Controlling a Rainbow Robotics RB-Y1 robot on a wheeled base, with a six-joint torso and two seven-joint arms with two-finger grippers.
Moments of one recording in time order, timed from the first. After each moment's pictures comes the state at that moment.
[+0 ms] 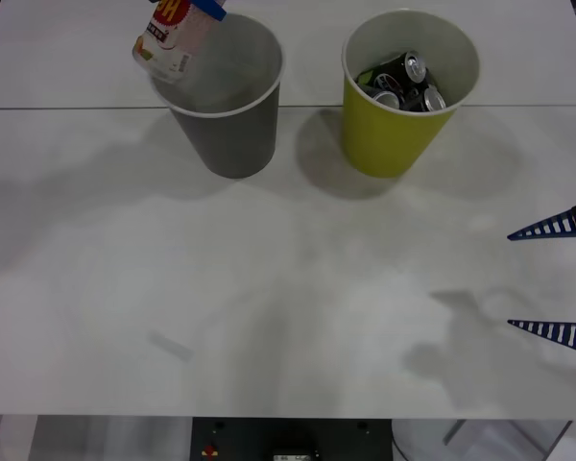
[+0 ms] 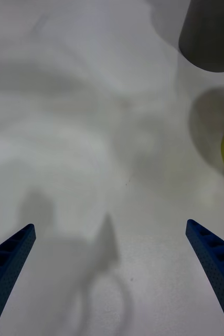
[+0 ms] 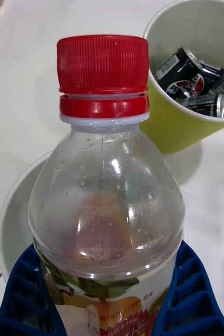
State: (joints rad) right arm 0.26 -1.13 -0.26 -2.01 1.31 -1.13 -0.09; left arm -1.51 0.91 -0.82 -1.12 -1.51 -1.19 1.12
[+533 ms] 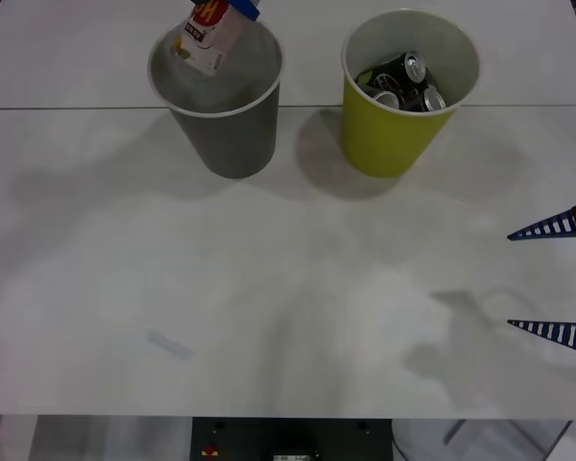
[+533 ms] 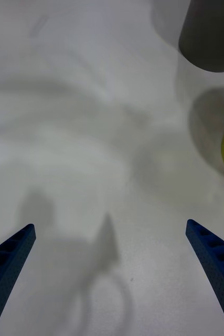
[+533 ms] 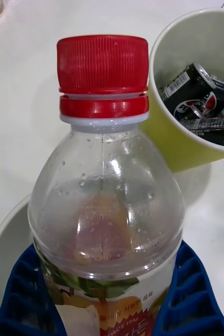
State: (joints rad) right arm 0.26 -1.13 -0.26 -2.01 1.31 -1.13 -0.09; left arm -1.55 0.78 -0.83 -0.98 -1.57 -1.15 1.11
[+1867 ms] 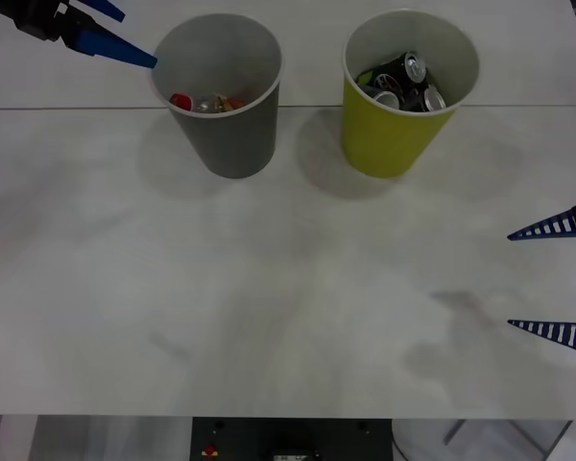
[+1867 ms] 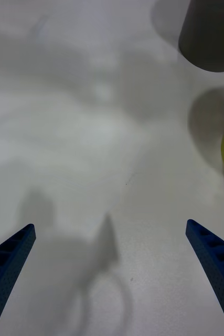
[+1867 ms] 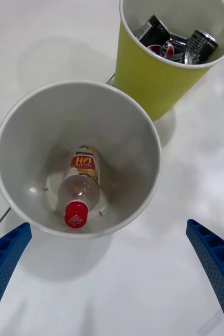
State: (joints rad) right arm 0.26 -1.13 -0.26 -2.01 1.31 -1.13 -0.09; left arm -1.30 1.28 -0.80 -1.33 -1.12 -1.18 0.87
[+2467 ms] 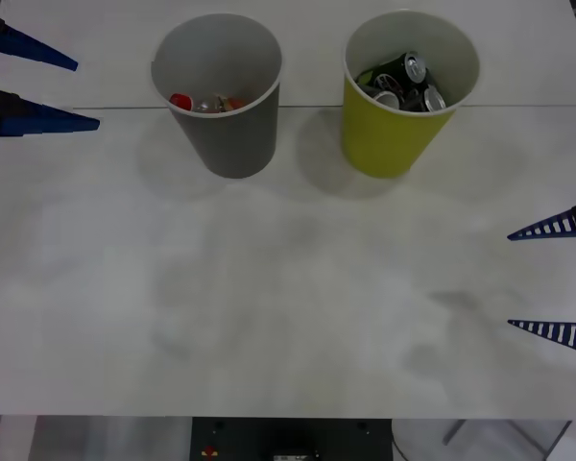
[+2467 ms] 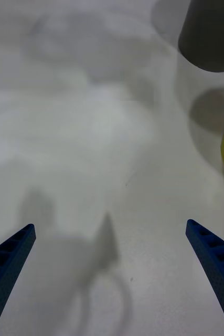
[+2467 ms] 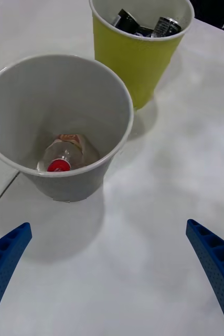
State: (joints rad) right arm 0.26 -1.13 -0.26 -2.01 1.31 -1.13 -0.09; left arm -0.58 1.34 -0.15 -1.59 -1.13 -1.19 0.63
